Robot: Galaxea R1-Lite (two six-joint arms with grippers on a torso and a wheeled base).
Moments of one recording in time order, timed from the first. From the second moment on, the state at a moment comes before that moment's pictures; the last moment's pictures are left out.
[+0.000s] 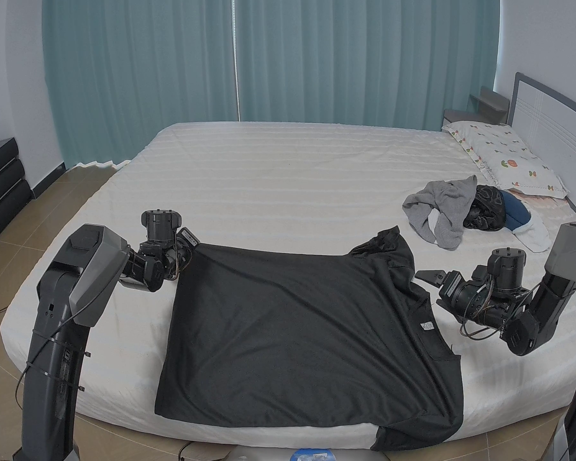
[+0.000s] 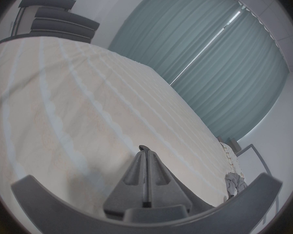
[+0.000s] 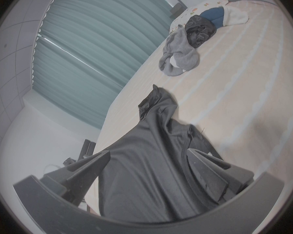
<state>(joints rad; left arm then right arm) -0.10 2.69 -1.78 -0.50 0.12 -0.80 0.14 2.17 -0.59 -1.17 0.20 0.83</state>
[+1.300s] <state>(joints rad) -0.05 2.69 -1.94 -0.31 0.17 -0.78 0.16 2.65 -1.63 -0.51 0.14 0.68</state>
